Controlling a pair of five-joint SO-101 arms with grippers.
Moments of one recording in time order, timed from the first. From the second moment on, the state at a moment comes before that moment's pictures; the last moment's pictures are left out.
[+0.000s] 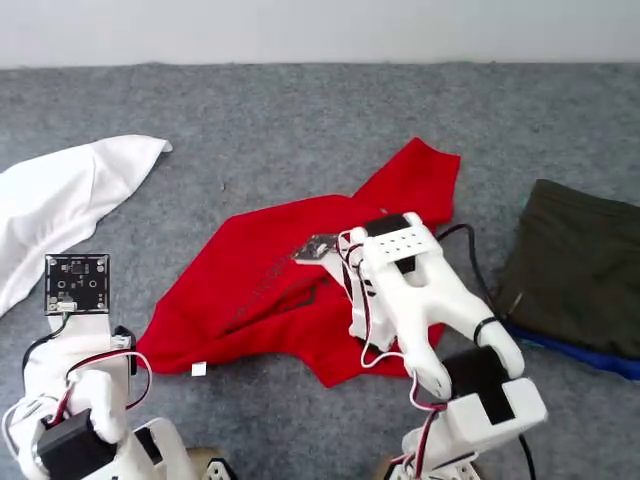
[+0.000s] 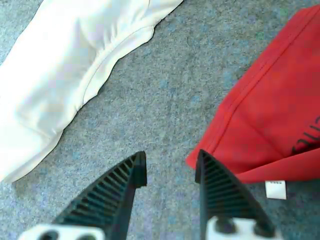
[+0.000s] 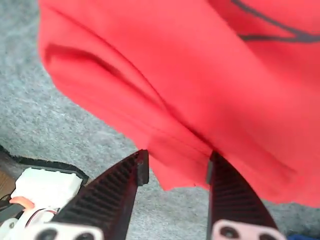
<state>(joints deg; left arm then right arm) -34.0 -83.5 56.2 89.5 -21.7 -21.3 4.7 27.0 84.7 37.1</state>
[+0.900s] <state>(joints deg) -34.0 -83.5 56.2 89.5 -21.7 -17.6 5.1 30.6 80.0 40.1</state>
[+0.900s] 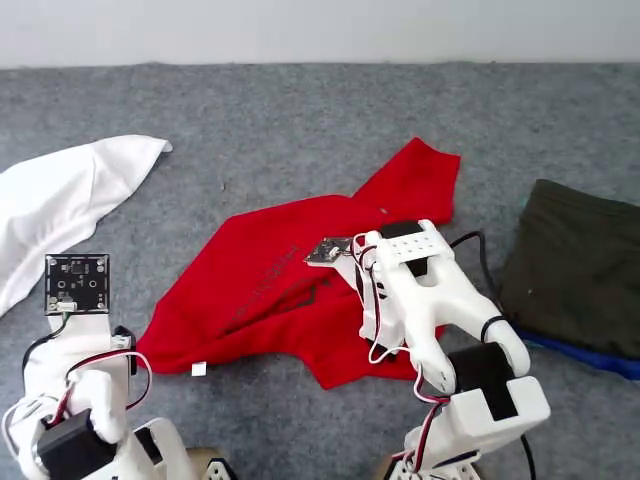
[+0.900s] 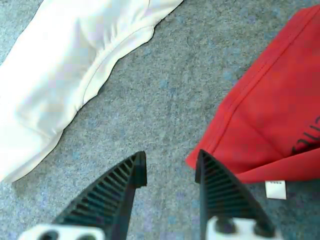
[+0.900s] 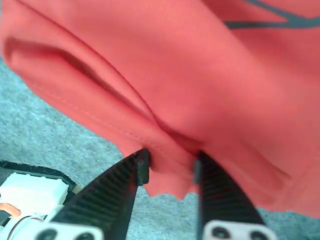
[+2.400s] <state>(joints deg) -18.9 -68.7 57.0 83.7 -21.7 -0.6 -33.8 30.6 100.4 34.0</state>
